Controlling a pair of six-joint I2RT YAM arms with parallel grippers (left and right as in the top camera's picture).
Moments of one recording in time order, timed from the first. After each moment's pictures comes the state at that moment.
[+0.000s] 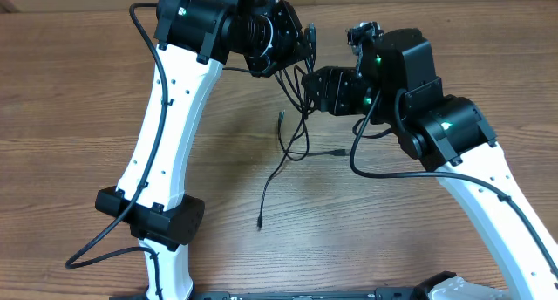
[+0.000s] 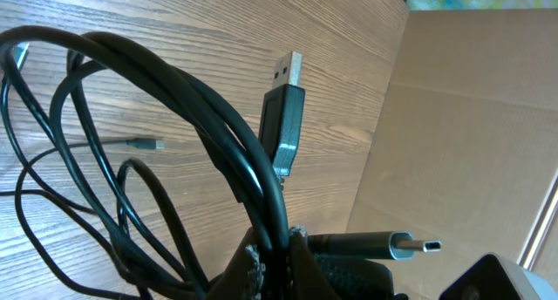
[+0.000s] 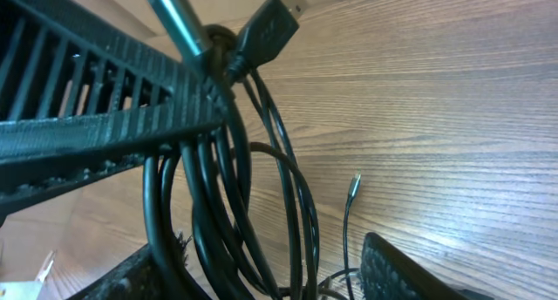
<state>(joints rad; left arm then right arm) -0.39 2.04 2.52 -1.41 0.54 -0.92 0.44 1.42 1.47 -0.71 -0.25 0.49</state>
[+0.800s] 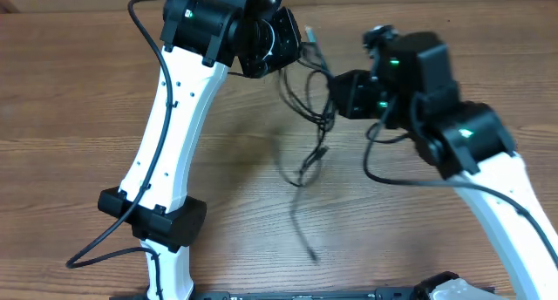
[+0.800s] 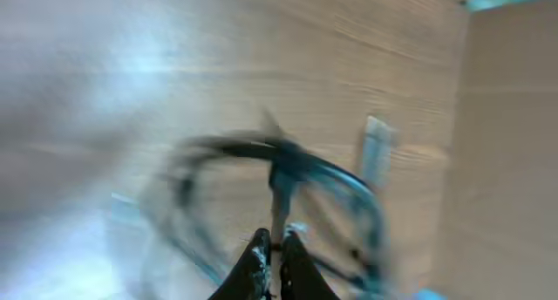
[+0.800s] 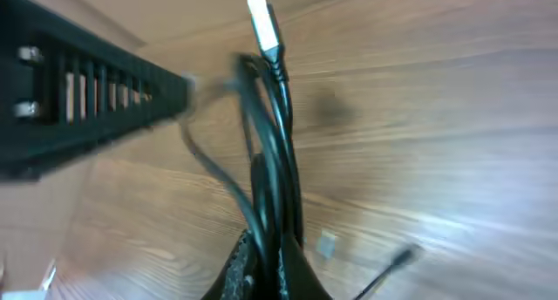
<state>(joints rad) -0.41 2.04 2.52 -1.44 0.34 -0.72 0.38 1.34 1.47 -0.80 -0.26 0.49</state>
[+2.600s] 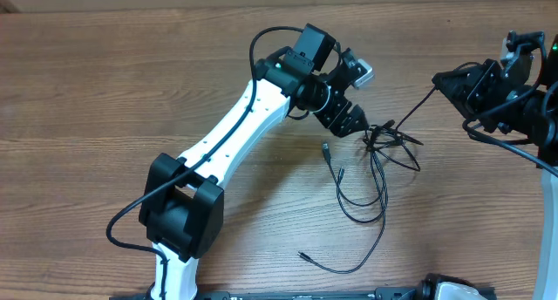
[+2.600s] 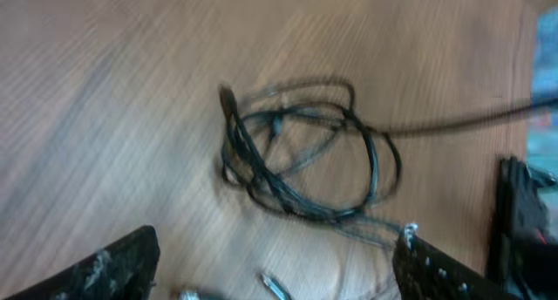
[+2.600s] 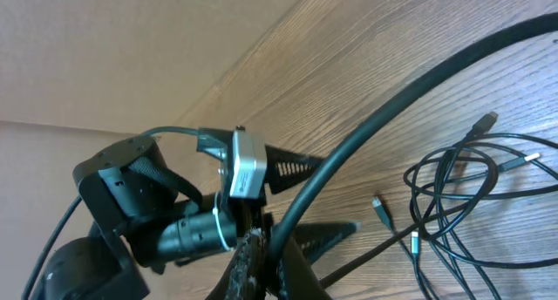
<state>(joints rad) -0.59 2.04 1.78 -0.73 0.61 0.17 -0.20 1.31 1.57 -1.09 -0.64 0.55</state>
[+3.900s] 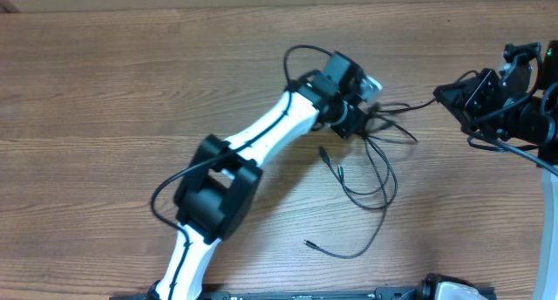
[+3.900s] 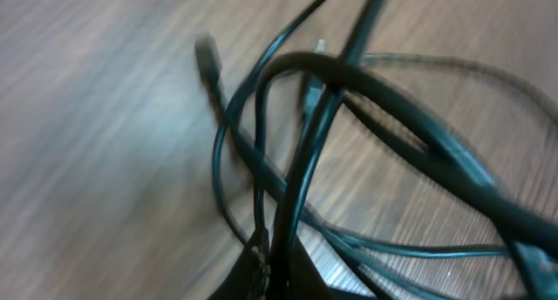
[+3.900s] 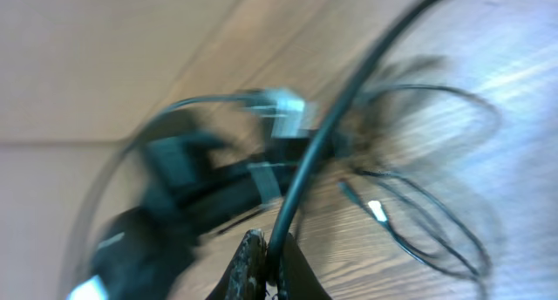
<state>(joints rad) -0.64 2.21 1.79 -0.62 0.34 0.06 -0.21 1.32 1.57 -1.20 -0.56 0.55</state>
